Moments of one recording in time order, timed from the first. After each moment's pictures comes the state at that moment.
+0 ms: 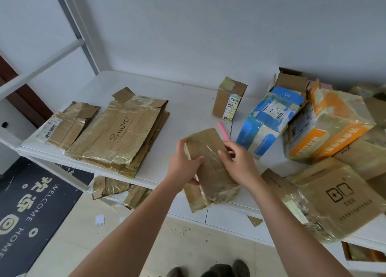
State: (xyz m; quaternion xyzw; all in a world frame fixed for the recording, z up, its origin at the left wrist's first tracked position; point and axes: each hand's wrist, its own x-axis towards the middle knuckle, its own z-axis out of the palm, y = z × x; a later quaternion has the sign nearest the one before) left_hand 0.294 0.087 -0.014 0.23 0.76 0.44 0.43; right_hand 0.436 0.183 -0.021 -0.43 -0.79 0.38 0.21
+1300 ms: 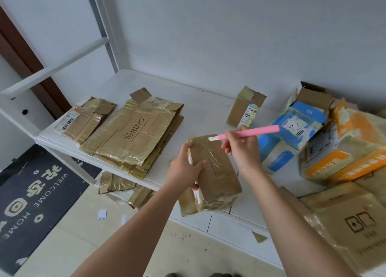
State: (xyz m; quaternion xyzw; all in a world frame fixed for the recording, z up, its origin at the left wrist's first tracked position) left_hand 0.269 0.082 -0.026 0.22 0.77 0.45 0.39; right_hand 0.376 0.198 0.017 -0.39 -0.60 0.59 0.37
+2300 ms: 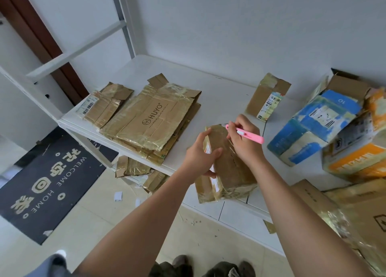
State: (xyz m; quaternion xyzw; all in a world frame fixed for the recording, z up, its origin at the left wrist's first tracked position) left_hand 0.259 0.074 -0.024 0.19 0.71 0.49 0.46; right_hand 0.351 0.196 -0.023 -0.30 -0.81 0.38 0.33
